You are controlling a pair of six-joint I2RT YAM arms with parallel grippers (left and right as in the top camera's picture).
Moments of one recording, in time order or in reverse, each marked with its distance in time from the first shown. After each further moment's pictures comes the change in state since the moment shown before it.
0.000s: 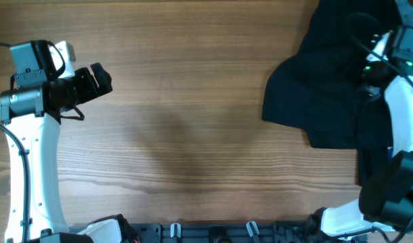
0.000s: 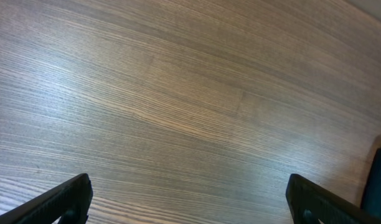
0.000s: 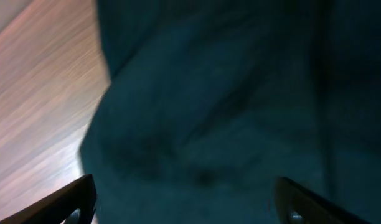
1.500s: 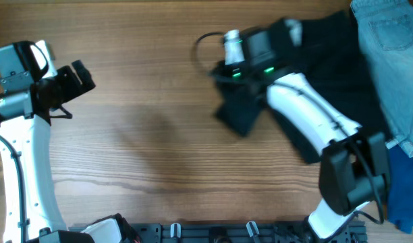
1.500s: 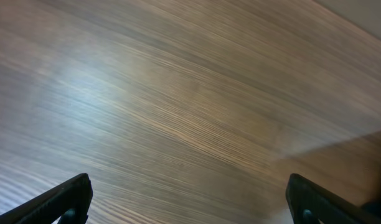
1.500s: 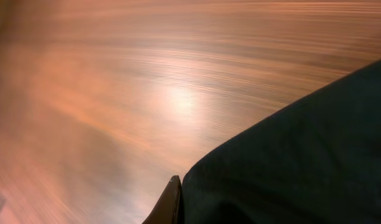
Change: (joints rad) left arm 0.089 0.000 0.000 0.059 -0.089 -0.004; right arm 0.808 0.141 0.000 0.337 -0.168 0.063
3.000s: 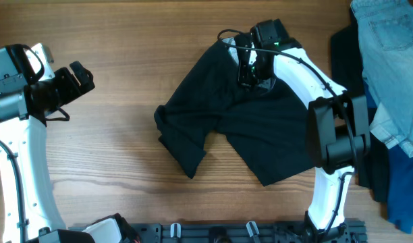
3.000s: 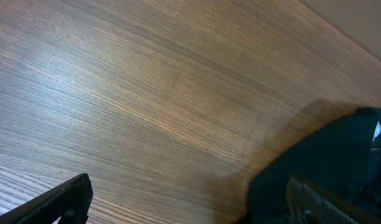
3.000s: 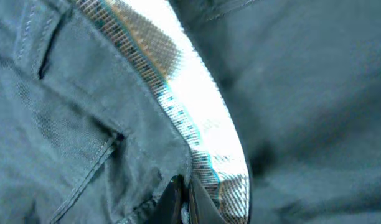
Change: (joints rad) left arm 0.032 0.000 0.000 -0.029 0.119 -0.016; right arm -0.192 0.304 0.259 -0.446 0.063 0.074
